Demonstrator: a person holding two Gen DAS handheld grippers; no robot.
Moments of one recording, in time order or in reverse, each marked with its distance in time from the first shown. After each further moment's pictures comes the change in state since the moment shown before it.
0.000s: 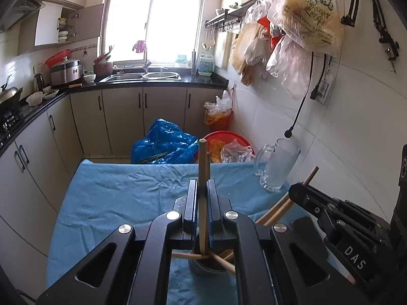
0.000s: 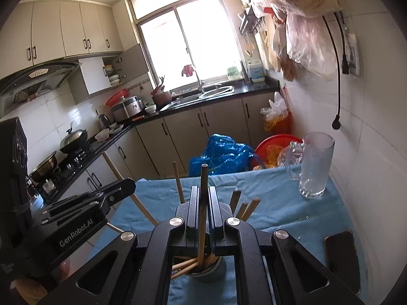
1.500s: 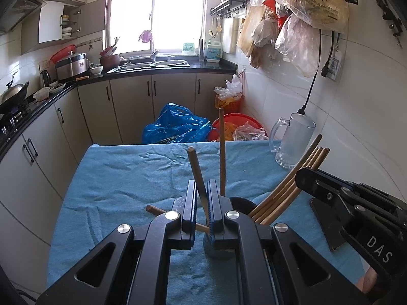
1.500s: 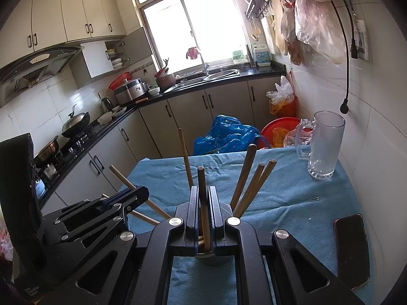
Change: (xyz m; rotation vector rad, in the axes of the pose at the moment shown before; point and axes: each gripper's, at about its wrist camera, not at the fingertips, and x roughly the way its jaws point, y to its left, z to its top) left arm 0.014 0.010 -0.039 0.020 0.060 0.068; right arm 0.014 0.014 -0.027 -0.021 0.084 0.015
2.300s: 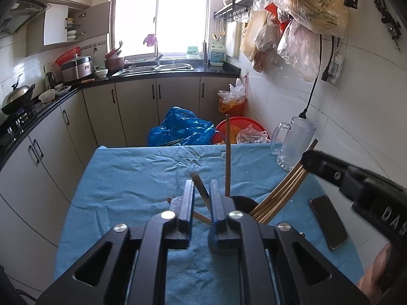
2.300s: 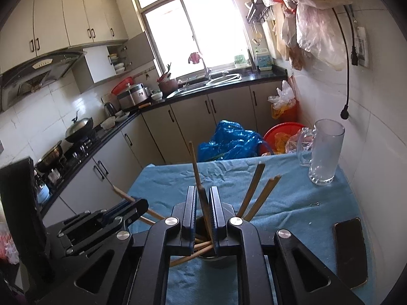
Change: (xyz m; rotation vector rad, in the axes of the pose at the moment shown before) left arm -0.024 0.005 -0.003 -0.005 -0.024 0.024; right arm -0.018 0.005 0.015 0.007 -0.029 0.014
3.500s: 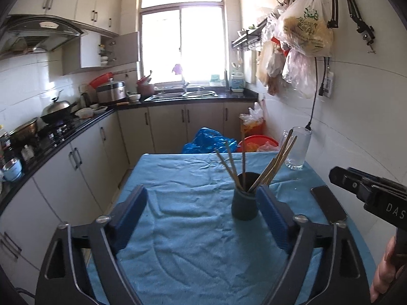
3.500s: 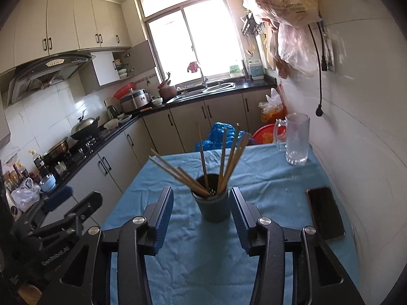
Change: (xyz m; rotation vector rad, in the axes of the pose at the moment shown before) left arm -0.164 -0.001 -0.087 0.001 -0.169 0.171; right arm -0.128 0.015 -0.076 -0.016 -0.041 -0.033
